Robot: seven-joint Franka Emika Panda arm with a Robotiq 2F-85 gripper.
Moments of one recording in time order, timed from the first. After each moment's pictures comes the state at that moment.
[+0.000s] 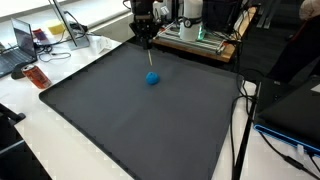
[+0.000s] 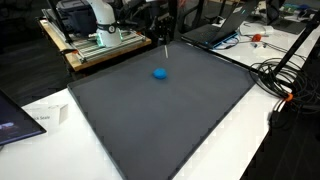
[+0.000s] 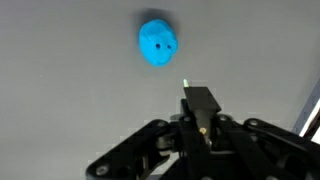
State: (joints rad) arm 0.02 -0.08 0.01 -2.44 0.23 2.52 -0.23
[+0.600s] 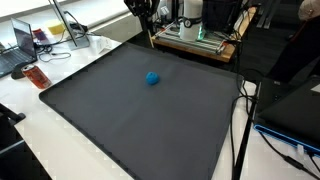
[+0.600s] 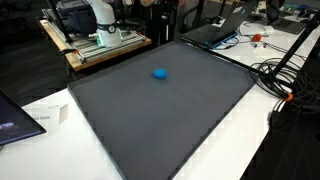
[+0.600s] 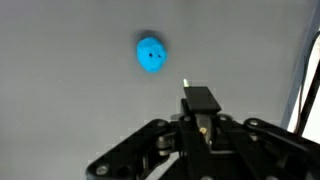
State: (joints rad) arm 0.02 -0.08 0.02 -2.18 0.11 2.08 -0.09
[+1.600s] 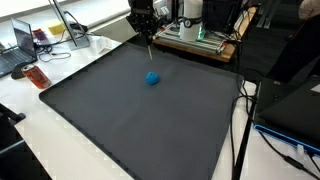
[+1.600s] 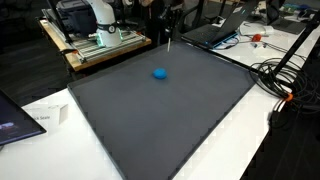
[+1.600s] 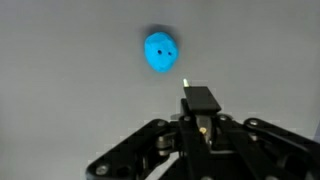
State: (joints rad) arm 0.05 0.03 0.05 -2.17 0.00 2.18 0.02
